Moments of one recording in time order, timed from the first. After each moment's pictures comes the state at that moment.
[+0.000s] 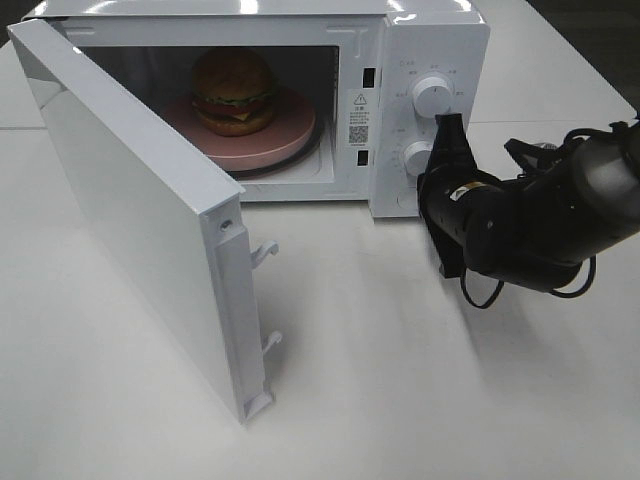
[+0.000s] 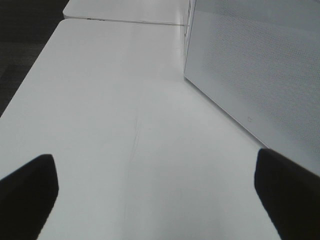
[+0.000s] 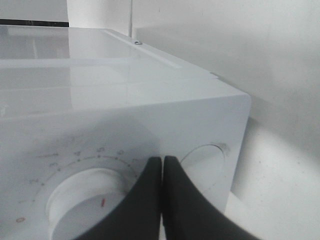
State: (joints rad) left arm 0.07 0.00 -0.50 -0.05 1.04 0.00; right arm 0.51 2.00 -0.79 0.67 -0.84 1.18
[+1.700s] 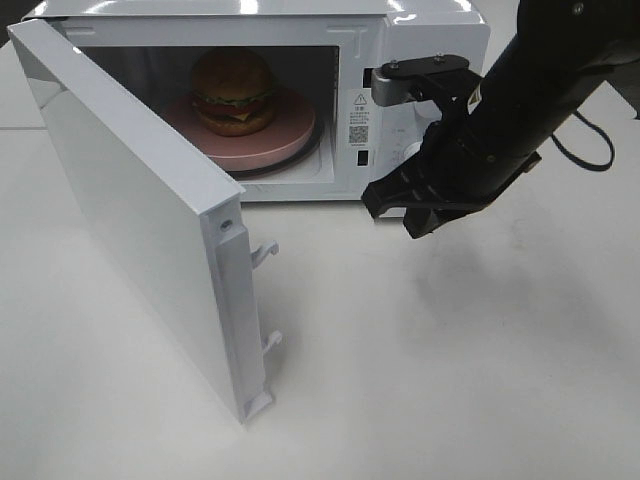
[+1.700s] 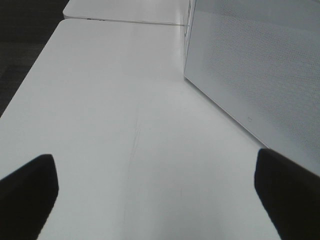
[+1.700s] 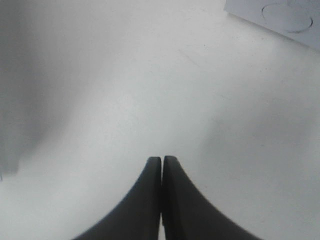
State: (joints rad) left arm 0.07 0.00 -0.50 -0.05 1.04 0.01; right arm 0.47 1.67 -1.10 0.09 0.63 -0.06
